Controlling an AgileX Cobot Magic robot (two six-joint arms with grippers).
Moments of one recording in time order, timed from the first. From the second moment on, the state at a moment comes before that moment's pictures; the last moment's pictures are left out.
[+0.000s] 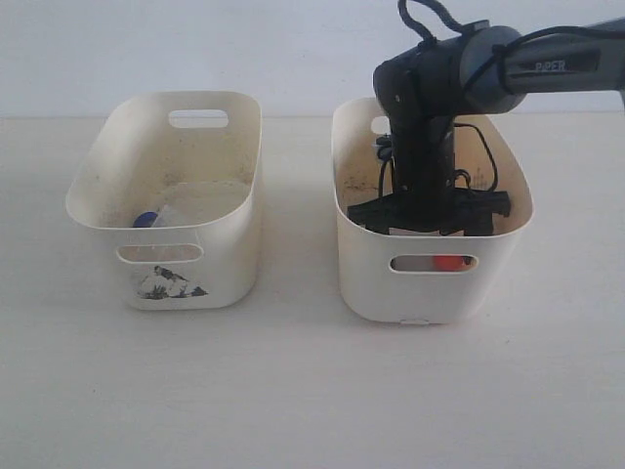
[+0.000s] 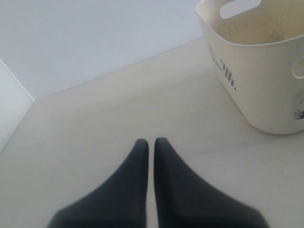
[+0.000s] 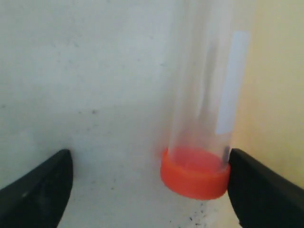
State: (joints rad) left arm -0.08 0.00 0.00 0.39 0.34 -0.03; right arm 0.36 2.22 -1.62 -0.18 1.14 0.61
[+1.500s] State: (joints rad) left arm -0.08 0.00 0.00 0.39 0.34 -0.03; right arm 0.49 1.80 -1.60 0.05 0.99 0.24
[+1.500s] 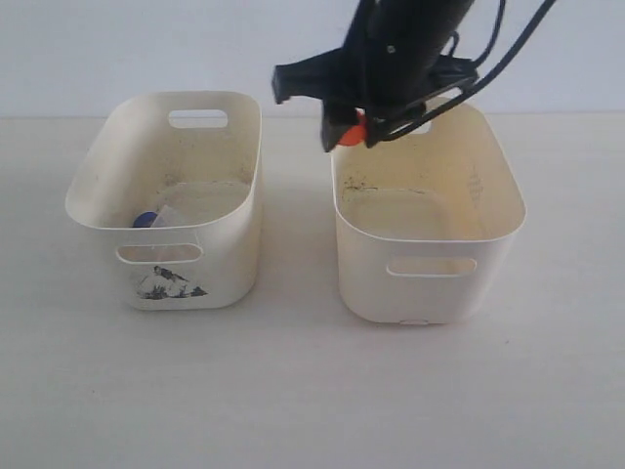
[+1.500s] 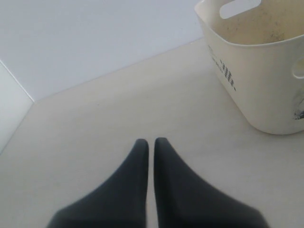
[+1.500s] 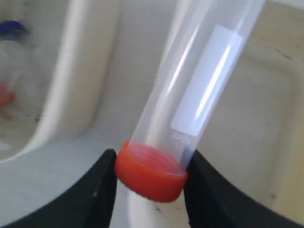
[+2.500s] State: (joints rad) left arm -0.08 0.00 0.00 0.39 0.34 -0.03; right arm 0.66 1.90 -1.60 0.35 0.51 -0.06
